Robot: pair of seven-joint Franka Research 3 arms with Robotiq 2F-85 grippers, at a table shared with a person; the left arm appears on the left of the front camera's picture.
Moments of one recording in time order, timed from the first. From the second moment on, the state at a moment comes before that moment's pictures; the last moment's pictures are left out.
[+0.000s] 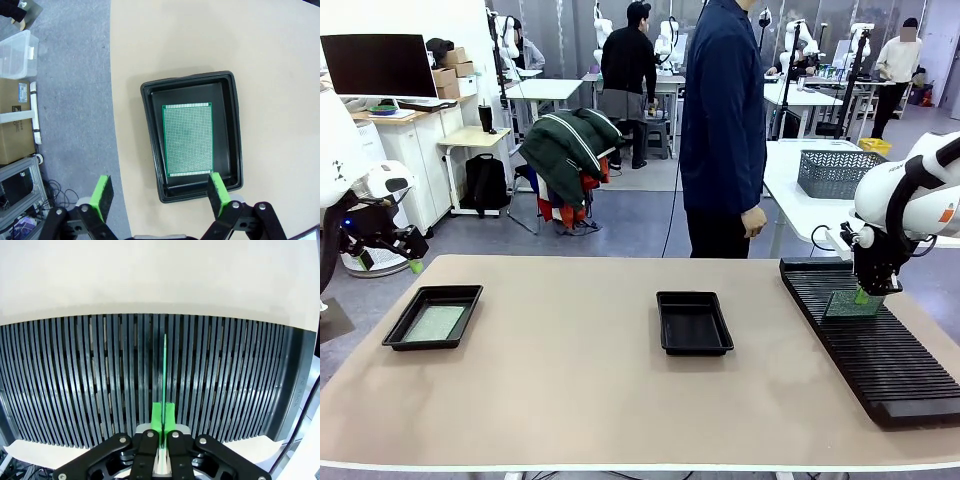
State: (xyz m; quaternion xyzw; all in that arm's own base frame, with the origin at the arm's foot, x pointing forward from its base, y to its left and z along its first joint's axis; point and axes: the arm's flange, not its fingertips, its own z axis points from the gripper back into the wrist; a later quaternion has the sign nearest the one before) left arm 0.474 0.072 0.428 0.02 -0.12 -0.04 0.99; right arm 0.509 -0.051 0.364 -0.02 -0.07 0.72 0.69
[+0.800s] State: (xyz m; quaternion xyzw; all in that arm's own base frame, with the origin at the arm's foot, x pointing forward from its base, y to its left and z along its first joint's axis) left arm 0.474 0.072 0.427 0.02 -0.12 -0.04 0.99; right arm 0.426 -0.042 0.600 -0.02 -0.06 0.72 0.69
